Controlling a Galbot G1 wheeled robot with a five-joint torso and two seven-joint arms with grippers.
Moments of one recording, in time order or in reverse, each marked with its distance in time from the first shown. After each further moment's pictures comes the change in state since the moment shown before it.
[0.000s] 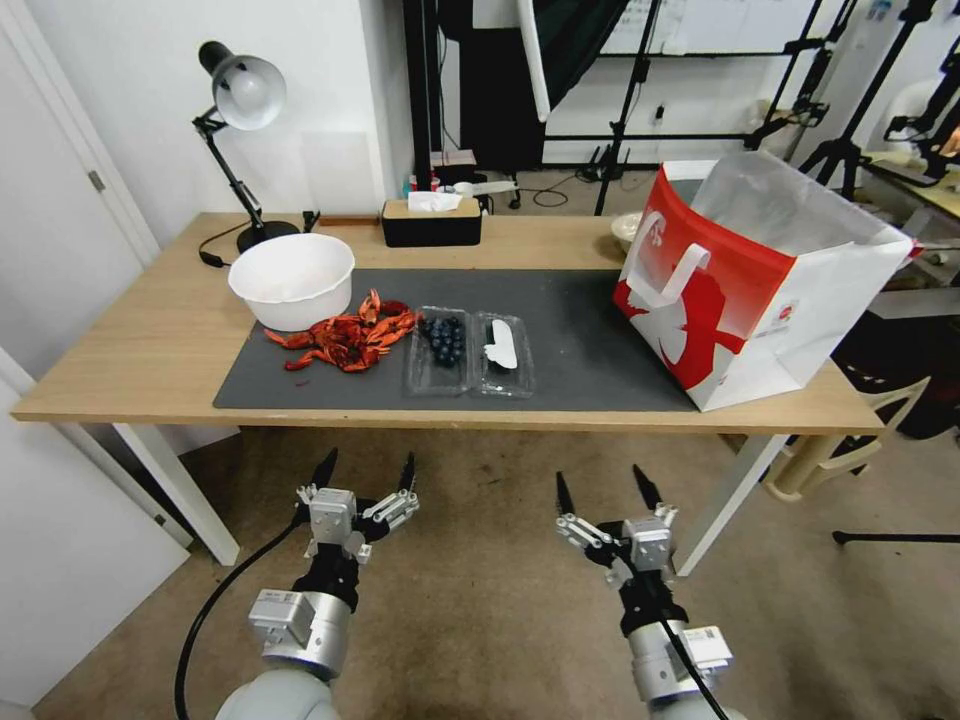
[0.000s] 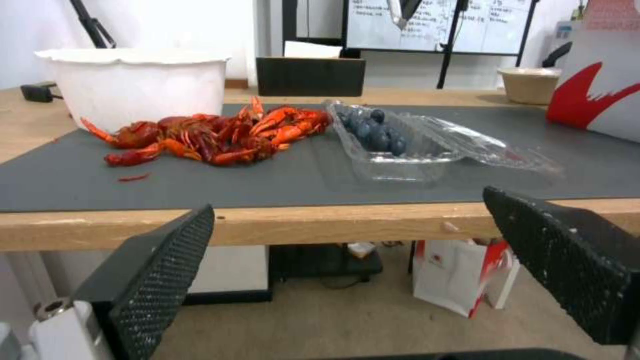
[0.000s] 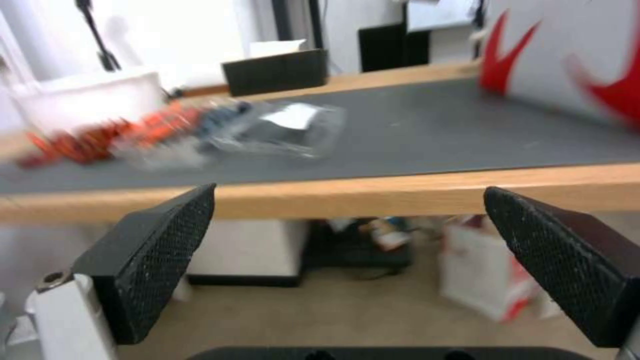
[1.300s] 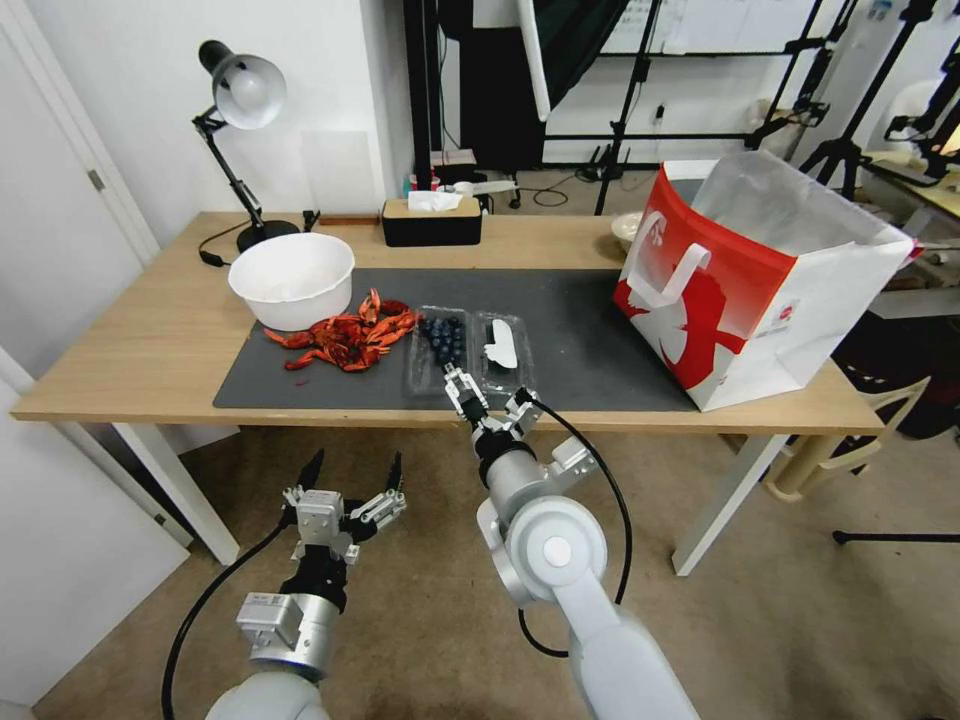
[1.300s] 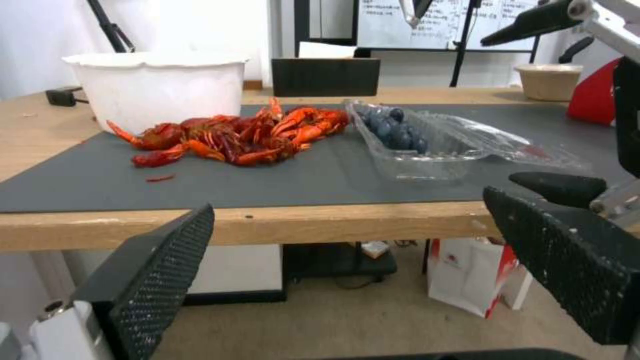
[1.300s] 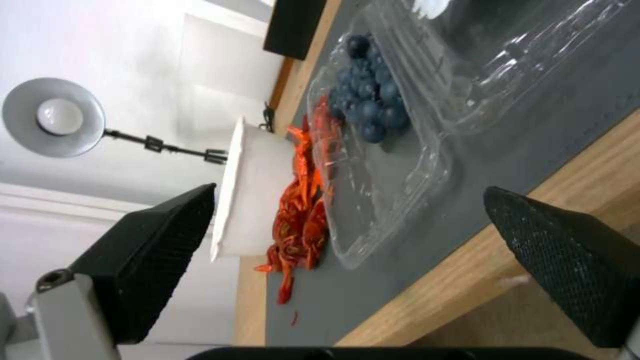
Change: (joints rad) left arm 0.009 0.006 -0.029 0.000 -0.002 -0.007 -0.003; right arm 0.546 0.261 -0.191 -0.159 1.025 -0.191 0.364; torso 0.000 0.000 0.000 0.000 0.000
